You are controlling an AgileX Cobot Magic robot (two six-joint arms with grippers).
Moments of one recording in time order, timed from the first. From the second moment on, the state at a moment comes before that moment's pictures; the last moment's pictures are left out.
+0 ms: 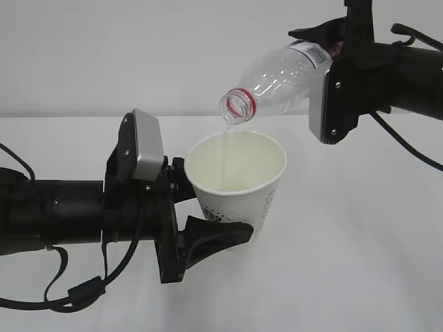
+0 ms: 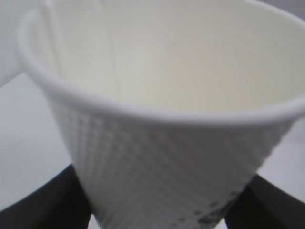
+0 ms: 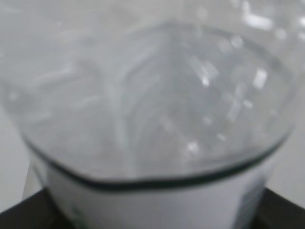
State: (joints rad) left arm -0.54 1.79 -0.66 0.96 -1.00 -0.43; right arm 0.24 1.59 -0.87 -0.70 -0.57 -1.01
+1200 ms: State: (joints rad) left arm -0.54 1.79 -0.66 0.92 -0.99 -0.43; right arm 0.24 1.59 -0.87 -0.70 -0.58 -1.02
